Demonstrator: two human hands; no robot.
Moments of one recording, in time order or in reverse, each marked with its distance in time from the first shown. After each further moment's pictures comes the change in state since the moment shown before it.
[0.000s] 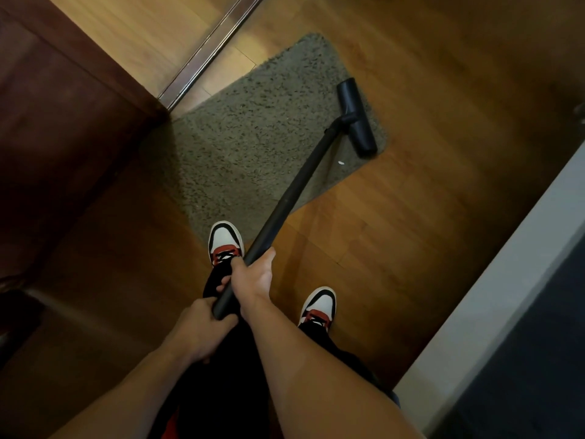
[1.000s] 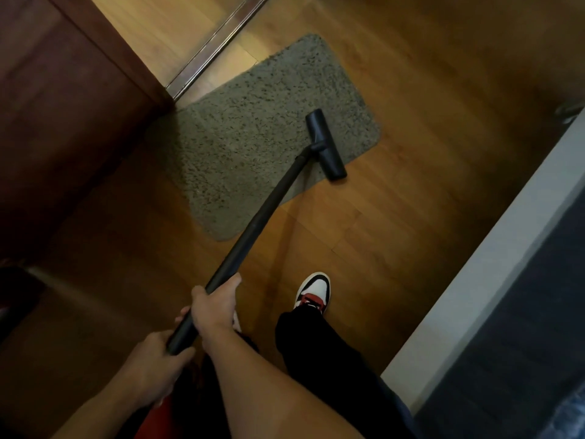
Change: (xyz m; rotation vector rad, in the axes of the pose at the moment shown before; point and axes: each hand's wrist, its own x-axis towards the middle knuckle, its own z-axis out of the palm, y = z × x) left_hand -0.087 -0.085 0.015 -0.101 -0.044 -0.156; right_hand -0.070 0.096 0.016 -0.031 -0.147 0.084
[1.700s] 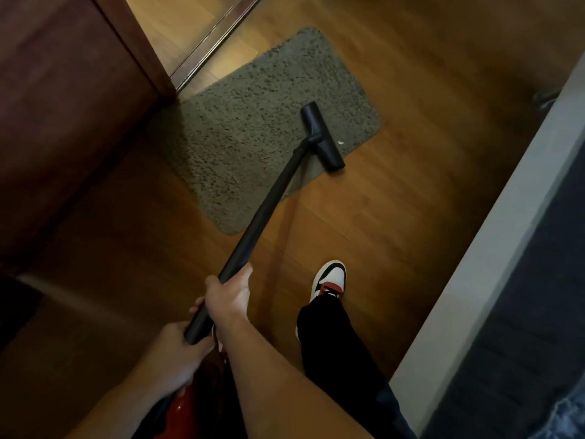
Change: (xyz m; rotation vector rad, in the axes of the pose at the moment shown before) left_hand 0.030 -0.059 -0.029 -0.032 -0.067 0.105; right_hand 0.003 0.038 0.048 0.020 0.074 -0.073
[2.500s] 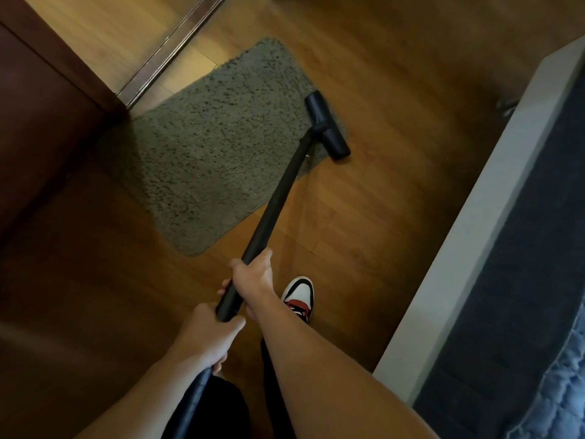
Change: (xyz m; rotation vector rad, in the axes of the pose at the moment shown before) left_hand 0.035 0.134 0.087 -0.020 0.028 0.039; right_hand 0.050 -0.095 -0.125 -0.033 0.019 -0.059
